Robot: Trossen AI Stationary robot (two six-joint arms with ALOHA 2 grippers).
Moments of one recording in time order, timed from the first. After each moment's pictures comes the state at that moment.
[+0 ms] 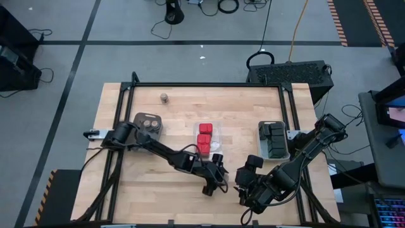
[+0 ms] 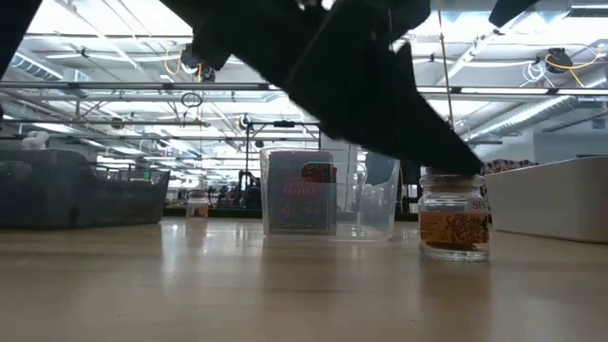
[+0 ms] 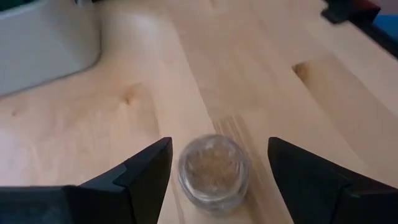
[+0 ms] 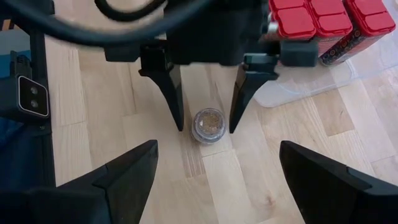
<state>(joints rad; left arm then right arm) -0.32 2.12 1.35 0.17 -0.06 0.11 0.73 1.67 1.45 -1.00 0.52 0.92</state>
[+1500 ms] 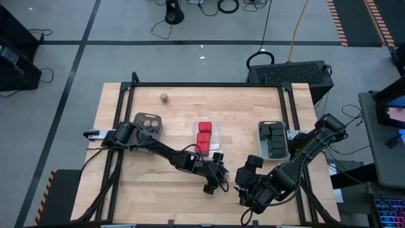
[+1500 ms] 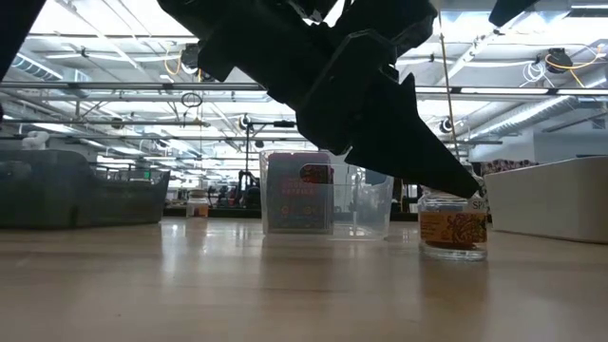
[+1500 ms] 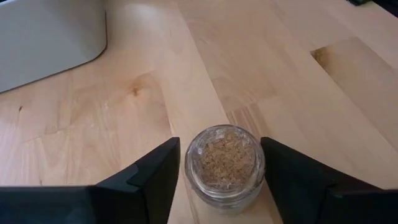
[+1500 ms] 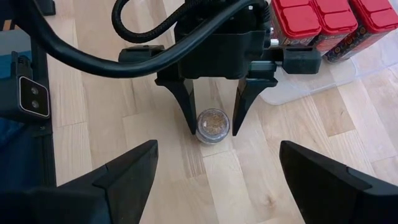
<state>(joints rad) -0.30 2.17 1.35 0.15 -0.07 0.12 0.73 1.67 1.45 -1.00 0.52 0.92</state>
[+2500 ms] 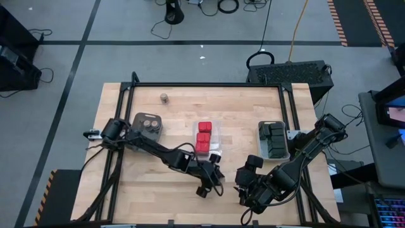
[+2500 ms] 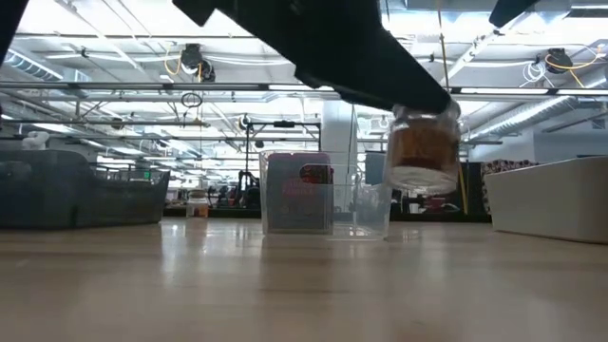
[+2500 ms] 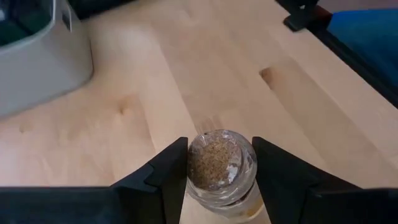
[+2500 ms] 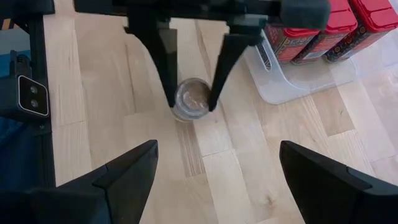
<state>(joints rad) -0.33 2.02 1.35 0.05 -0.02 0.15 0.73 1.67 1.45 -1.01 0.52 0.92</state>
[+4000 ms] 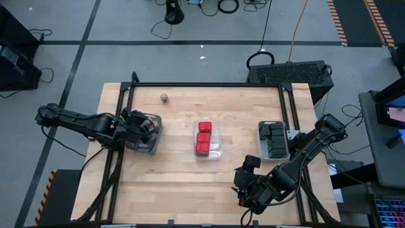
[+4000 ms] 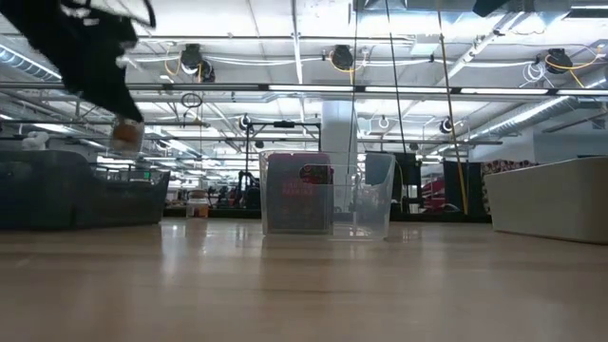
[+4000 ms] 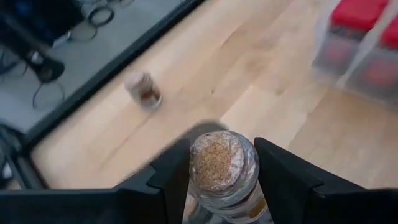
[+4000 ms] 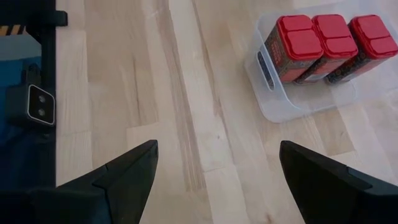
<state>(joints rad) -0.20 0.72 0.63 -0.90 -0.71 -0.63 0.73 1.67 1.45 -0.95 0.55 0.85</state>
